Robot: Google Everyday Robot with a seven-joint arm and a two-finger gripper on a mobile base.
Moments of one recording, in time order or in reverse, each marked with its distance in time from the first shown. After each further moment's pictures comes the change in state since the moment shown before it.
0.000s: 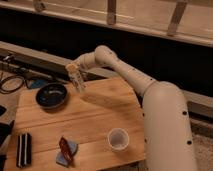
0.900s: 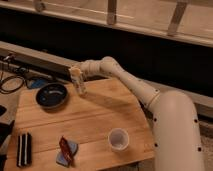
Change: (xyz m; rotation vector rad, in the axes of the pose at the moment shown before) arm 0.022 -0.014 -0.009 0.062 -0.158 -0.024
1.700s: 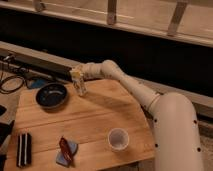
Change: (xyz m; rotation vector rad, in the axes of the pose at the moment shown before) arm 0.022 -0.001 0.005 0.013 -0.015 0.007
